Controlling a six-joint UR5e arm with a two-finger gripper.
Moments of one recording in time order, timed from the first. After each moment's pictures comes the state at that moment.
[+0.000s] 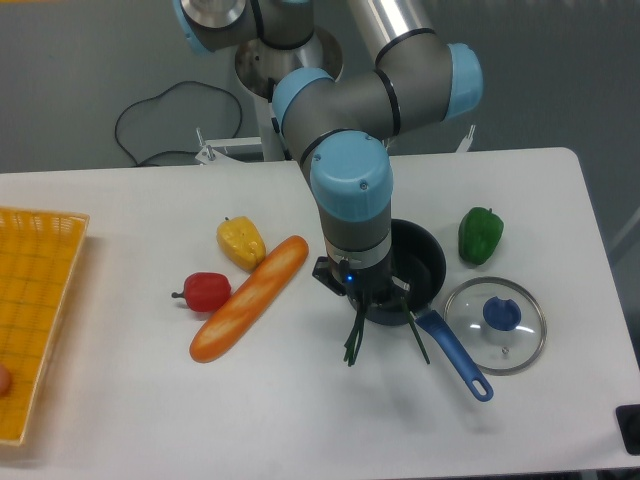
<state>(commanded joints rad) 2.42 -1.97 -1.39 -1.26 1.63 0.70</state>
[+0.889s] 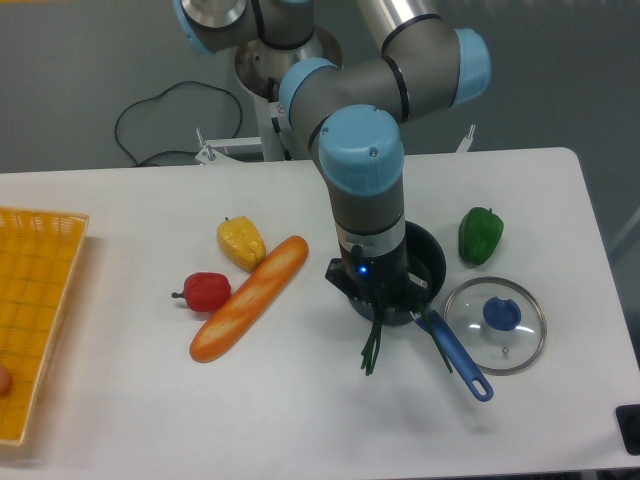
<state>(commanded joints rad) 2.47 -1.94 -1.39 -1.08 1.56 0.71</state>
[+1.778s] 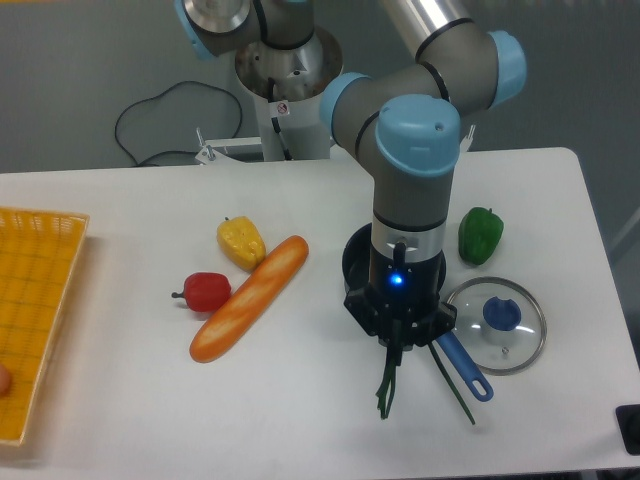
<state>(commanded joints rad) 2.52 -2.00 -1.38 -0.95 1.31 0.71</state>
